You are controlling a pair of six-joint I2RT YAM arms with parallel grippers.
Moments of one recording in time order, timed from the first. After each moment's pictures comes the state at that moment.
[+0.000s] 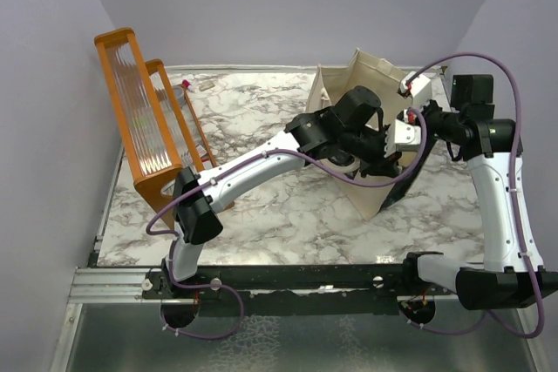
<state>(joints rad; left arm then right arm) -1.06 1.96 2.07 -0.59 0.68 0.29 0.01 1.19 1.47 -1.07 -0.40 -0.63</state>
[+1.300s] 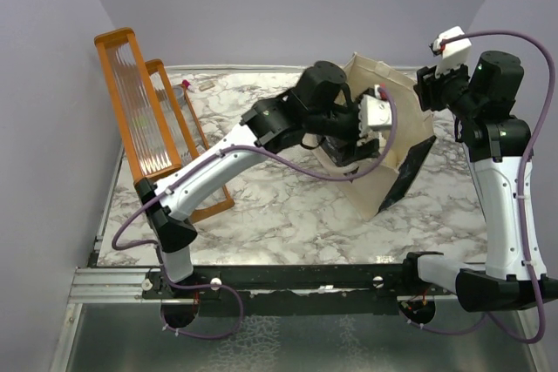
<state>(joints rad) -1.03 1.79 2.07 -0.67 0.55 0.43 0.01 1.18 1.55 -0.69 -0.21 -0.39</state>
